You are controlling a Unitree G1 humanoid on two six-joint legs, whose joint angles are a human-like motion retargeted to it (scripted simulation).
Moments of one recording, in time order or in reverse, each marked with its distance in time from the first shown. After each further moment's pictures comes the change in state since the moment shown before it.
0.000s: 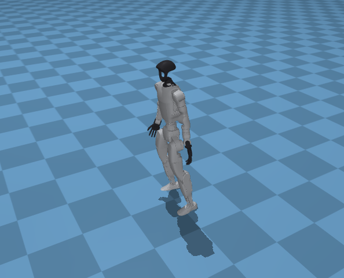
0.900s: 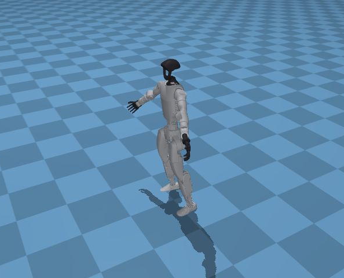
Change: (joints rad) left arm -0.514 0.764 0.024 0.150 0.175 0.058 0.050; right arm -0.486 -0.591 -0.183 0.265 0.095 0.086 -0.108; waist -0.025 0.037 -0.054; left_leg -0.005 0.024 0.021 0.001 0.012 -0.030; right_leg -0.010 0.027 0.019 -0.017 0.026 0.000
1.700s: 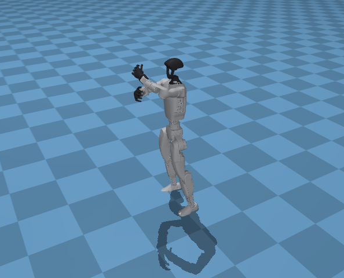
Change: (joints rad) left arm -1.295 -0.124 -1.324 -1.420 -0.525 -0.166 -0.300; right arm -0.979 0.459 1.252 -1.151 0.412 -0.070 0.397; waist -0.020 0.023 -0.082; left_leg -0.052 0.022 0.023 0.003 0.015 -0.020; right_leg -0.065 0.025 0.022 -0.003 0.026 0.000
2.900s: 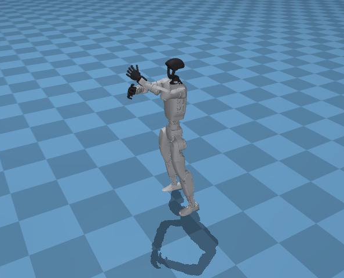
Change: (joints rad) left arm 0.055 0.044 0.035 0.183 0.028 0.017 0.031; right arm -0.019 -0.126 -0.011 0.073 0.021 -0.009 -0.026; waist -0.005 -0.017 -0.021; left_leg 0.007 0.006 -0.010 -0.002 -0.004 -0.002; right_leg 0.012 0.007 -0.021 0.000 -0.004 0.000
